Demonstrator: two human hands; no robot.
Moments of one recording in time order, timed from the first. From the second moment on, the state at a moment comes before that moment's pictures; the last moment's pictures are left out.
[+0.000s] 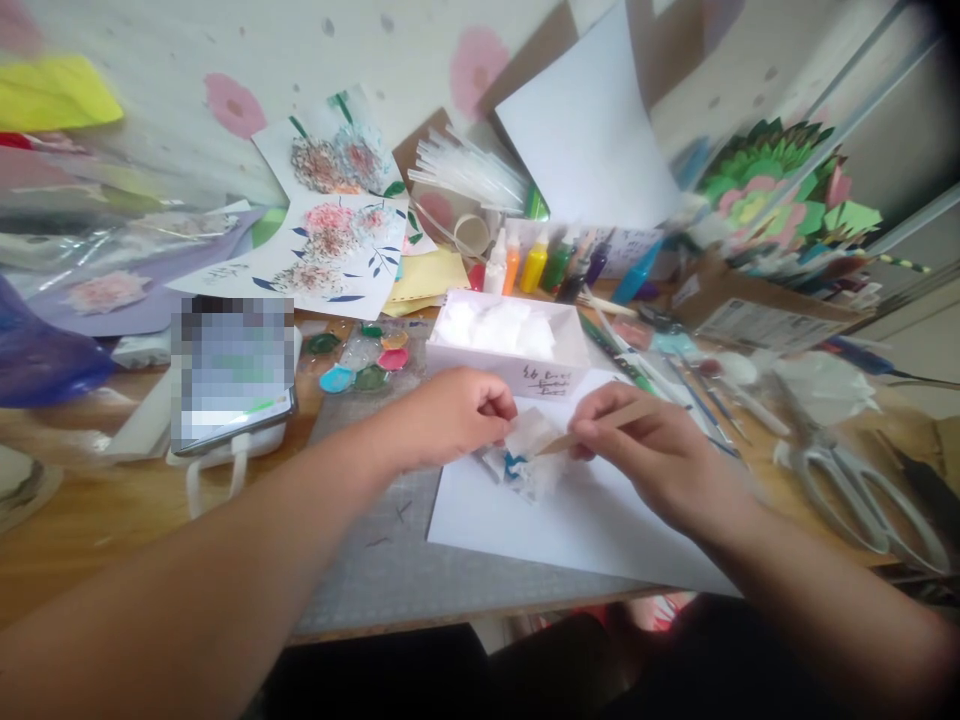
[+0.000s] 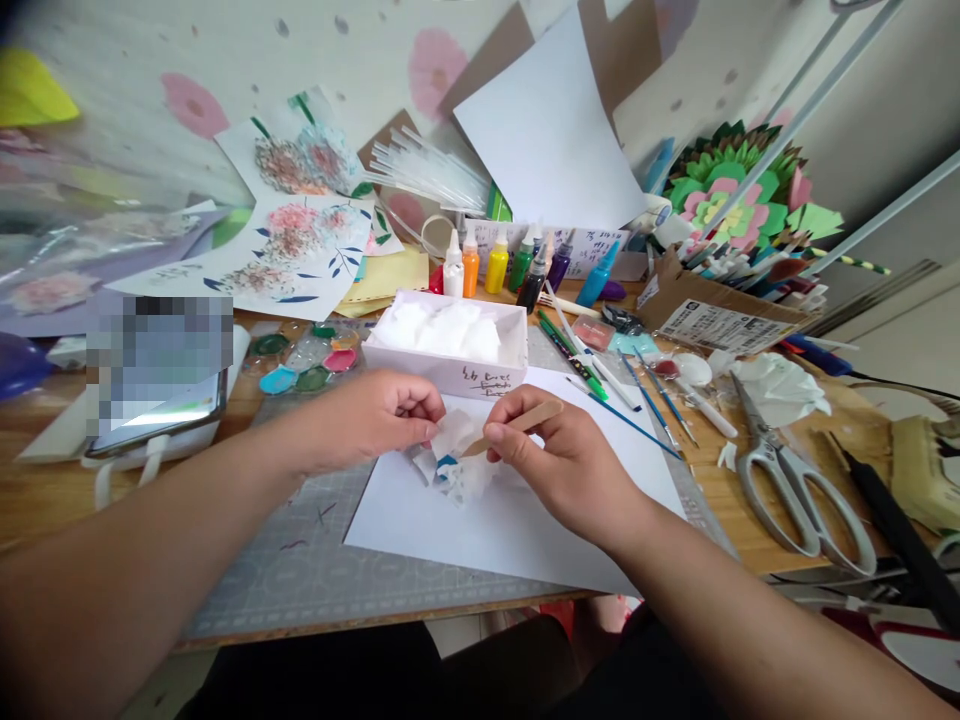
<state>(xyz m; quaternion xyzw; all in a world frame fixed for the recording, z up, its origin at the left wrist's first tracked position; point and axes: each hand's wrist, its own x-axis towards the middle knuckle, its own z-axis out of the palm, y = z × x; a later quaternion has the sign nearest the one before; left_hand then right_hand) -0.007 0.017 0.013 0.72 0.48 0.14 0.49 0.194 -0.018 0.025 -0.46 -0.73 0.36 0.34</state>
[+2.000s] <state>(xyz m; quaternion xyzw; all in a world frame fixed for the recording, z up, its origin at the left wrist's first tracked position) -0.012 0.013 0.016 0.80 0.41 0.03 0.44 0.200 -0.008 0.016 -0.44 -0.76 0.41 0.25</state>
